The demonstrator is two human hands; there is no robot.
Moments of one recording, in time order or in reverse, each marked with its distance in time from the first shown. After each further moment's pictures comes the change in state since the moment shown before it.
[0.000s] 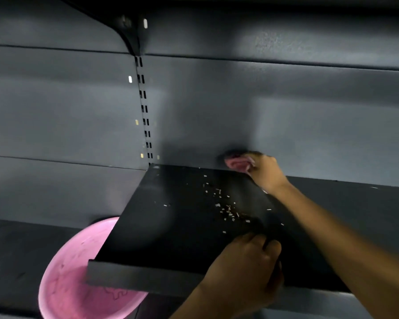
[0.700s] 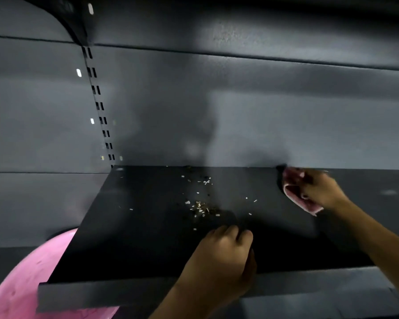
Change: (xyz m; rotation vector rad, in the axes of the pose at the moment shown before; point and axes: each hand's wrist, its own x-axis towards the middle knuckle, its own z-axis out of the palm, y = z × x) left_hand 0.004 0.003 0.003 -0.004 0.062 -0.019; right_hand -0.102 0.111 -0.092 -0.030 0.009 0.606
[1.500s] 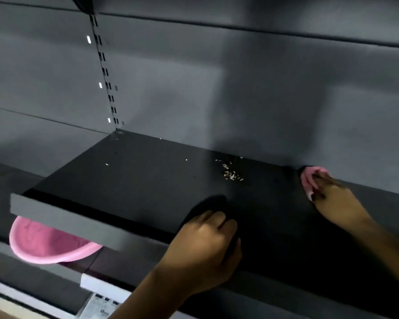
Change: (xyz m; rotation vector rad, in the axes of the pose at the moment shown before) left_hand 0.053 0.088 0.052 0.160 0.061 -0.313; right_hand 0.073 0.096 -0.023 -0.307 -0.161 -0.356
